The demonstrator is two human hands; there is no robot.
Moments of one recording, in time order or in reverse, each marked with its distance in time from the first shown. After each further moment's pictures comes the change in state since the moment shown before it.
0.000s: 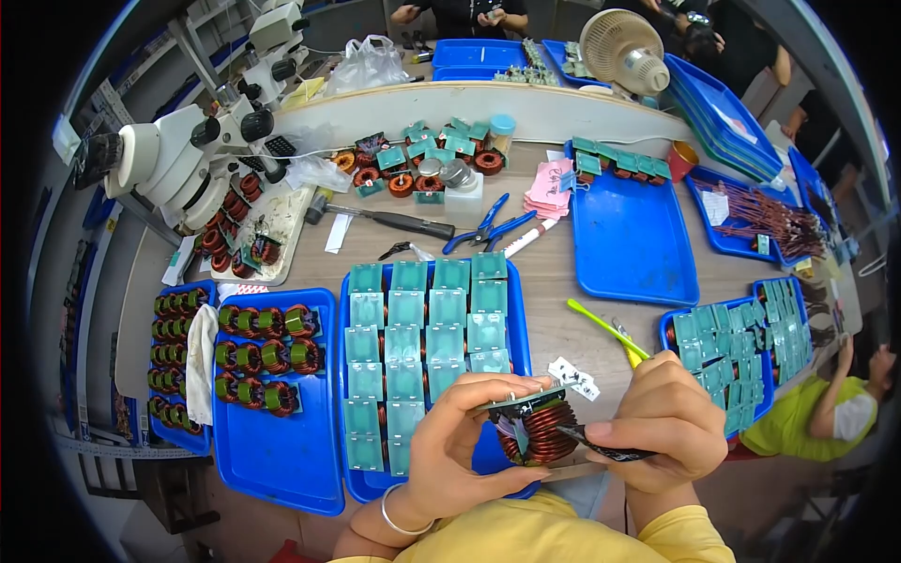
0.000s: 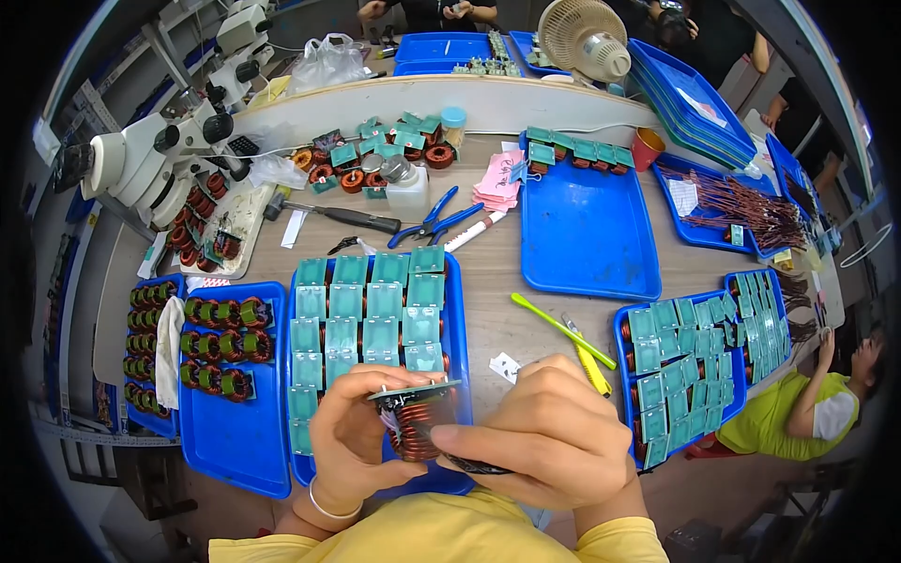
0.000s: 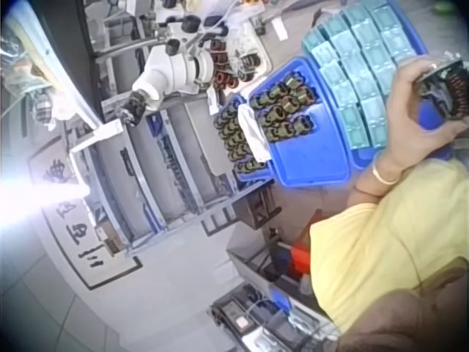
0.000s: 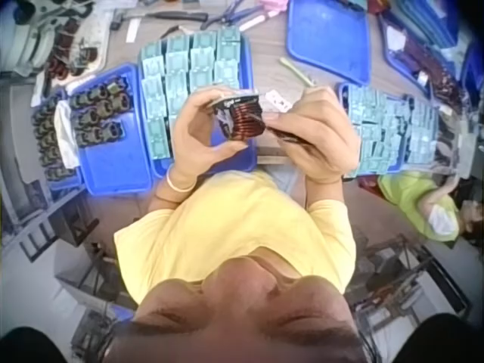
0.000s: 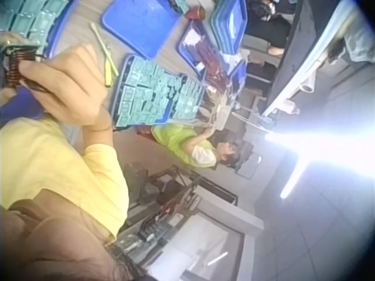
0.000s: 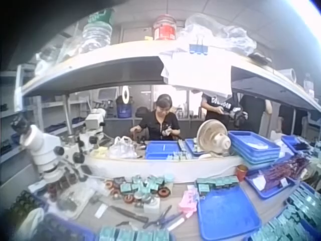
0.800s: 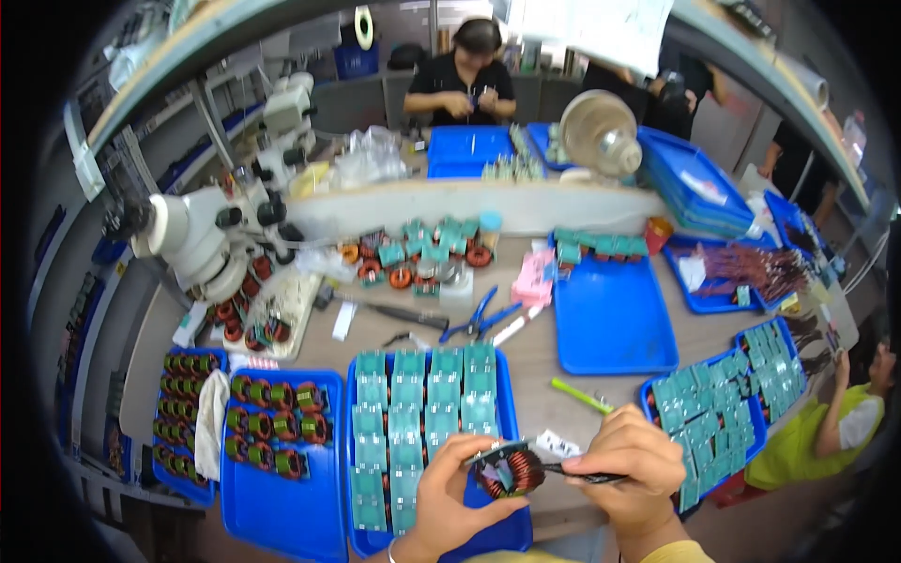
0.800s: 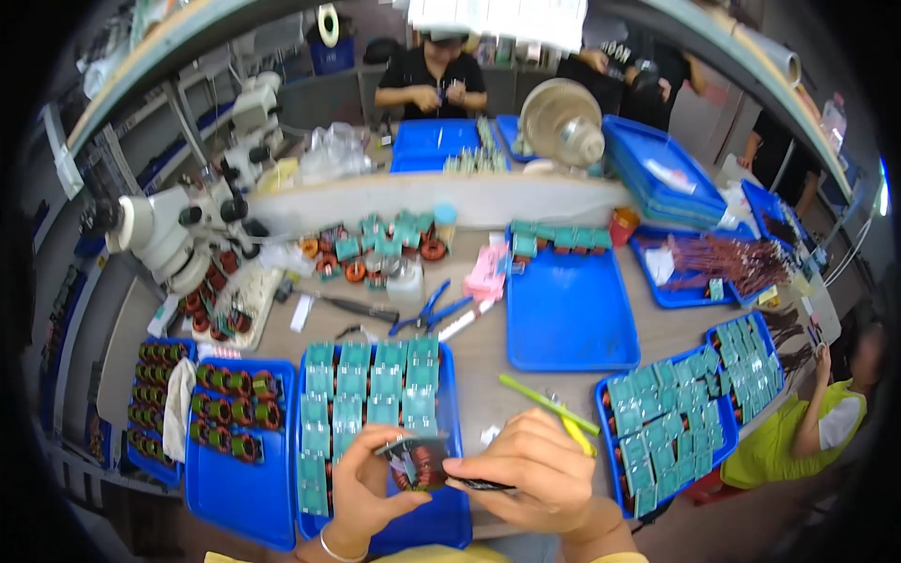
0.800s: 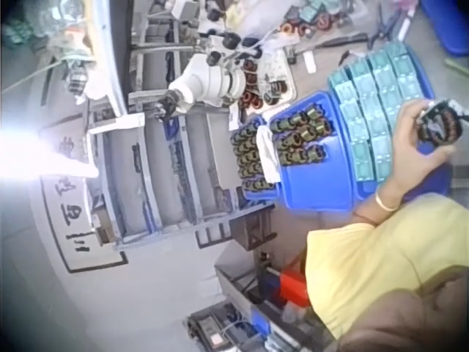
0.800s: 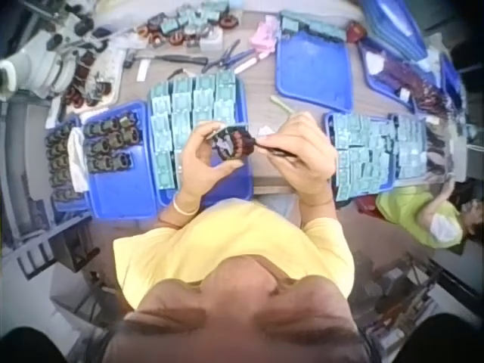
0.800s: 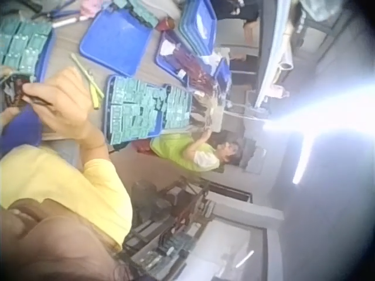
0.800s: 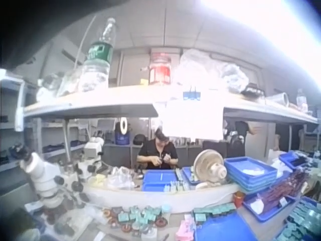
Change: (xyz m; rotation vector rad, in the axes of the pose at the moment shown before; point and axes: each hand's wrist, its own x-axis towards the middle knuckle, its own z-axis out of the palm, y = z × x) left_hand -0.003 -0.004 0.000 0.203 0.161 -0.055; right_hand 0.010 0.005 -0.006 0.017 0.017 -0.006
